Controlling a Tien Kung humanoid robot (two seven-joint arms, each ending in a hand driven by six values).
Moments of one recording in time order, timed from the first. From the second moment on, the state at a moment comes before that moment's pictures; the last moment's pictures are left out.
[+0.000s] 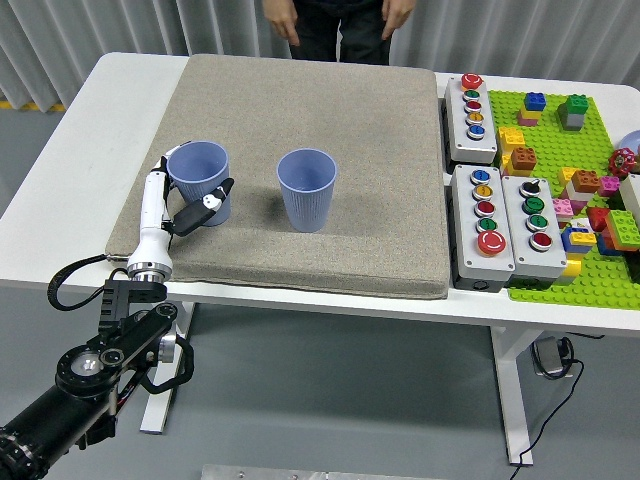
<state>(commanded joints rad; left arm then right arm) -0.38 0.07 -1.02 -0.89 1.11 0.53 -0.46 0.22 -0.10 1.92 0.19 -1.62 -0.12 -0.24</state>
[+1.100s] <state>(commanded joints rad) -0.37 0.07 -1.07 -0.90 1.22 0.46 -0.39 0.22 -0.10 1.92 0.19 -1.61 -0.12 -0.24</state>
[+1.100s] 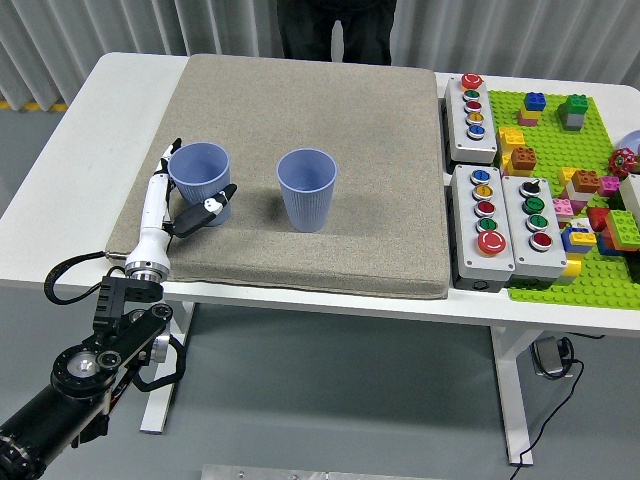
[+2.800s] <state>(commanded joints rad) -0.33 0.19 -1.21 -1.06 0.72 0.18 -0.32 0.22 -0.10 1.91 0.19 -1.61 -0.12 -0.24</state>
